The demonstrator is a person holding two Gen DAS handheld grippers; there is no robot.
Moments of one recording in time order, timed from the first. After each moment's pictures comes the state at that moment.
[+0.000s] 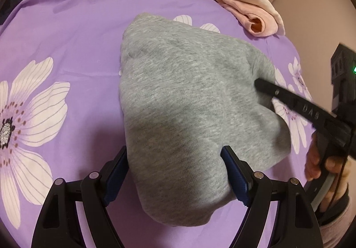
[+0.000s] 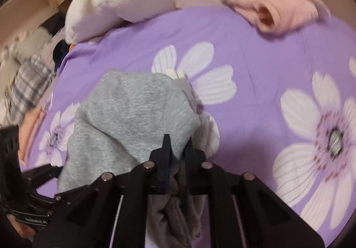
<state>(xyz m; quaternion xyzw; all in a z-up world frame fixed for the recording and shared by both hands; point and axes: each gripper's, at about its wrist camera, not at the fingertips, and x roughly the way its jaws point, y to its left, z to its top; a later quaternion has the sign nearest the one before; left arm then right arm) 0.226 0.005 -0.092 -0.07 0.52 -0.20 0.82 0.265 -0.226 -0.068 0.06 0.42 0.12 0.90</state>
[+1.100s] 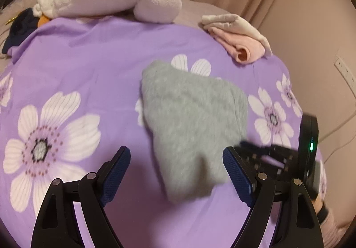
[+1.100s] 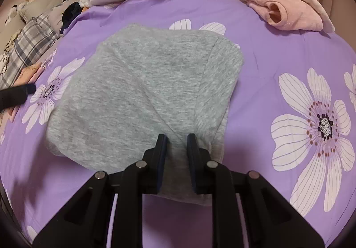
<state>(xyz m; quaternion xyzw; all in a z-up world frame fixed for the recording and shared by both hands) 0.214 0.029 -0.023 -0.08 0.46 -0.21 0.86 0.220 -0.218 -0.094 -0.02 0.45 0.14 0.88</state>
